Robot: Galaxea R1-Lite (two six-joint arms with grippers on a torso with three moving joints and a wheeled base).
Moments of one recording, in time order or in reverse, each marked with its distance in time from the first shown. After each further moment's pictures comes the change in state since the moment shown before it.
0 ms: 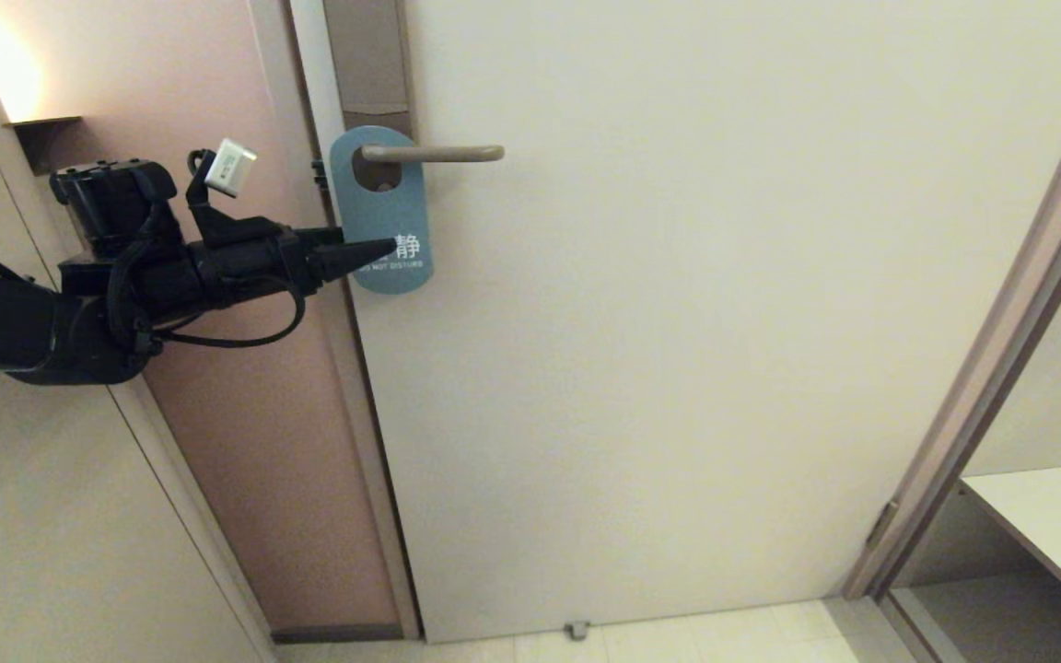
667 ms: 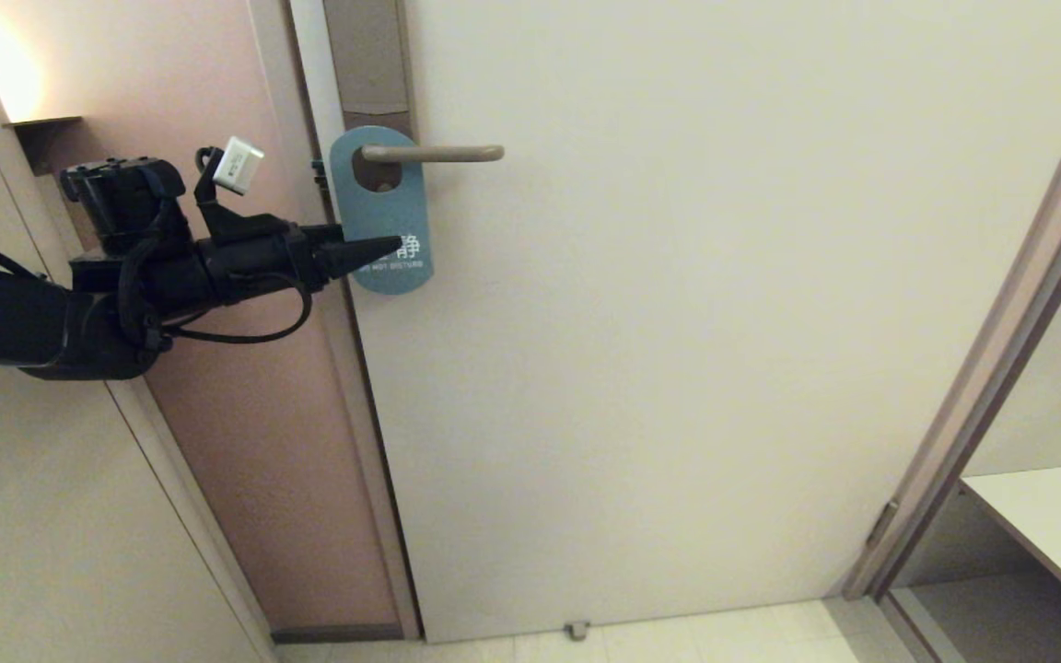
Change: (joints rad) left arm -0.008 0.021 -0.037 -0.001 0.001 -0.002; right arm 0.000 0.000 0.000 0.000 0.000 0.000
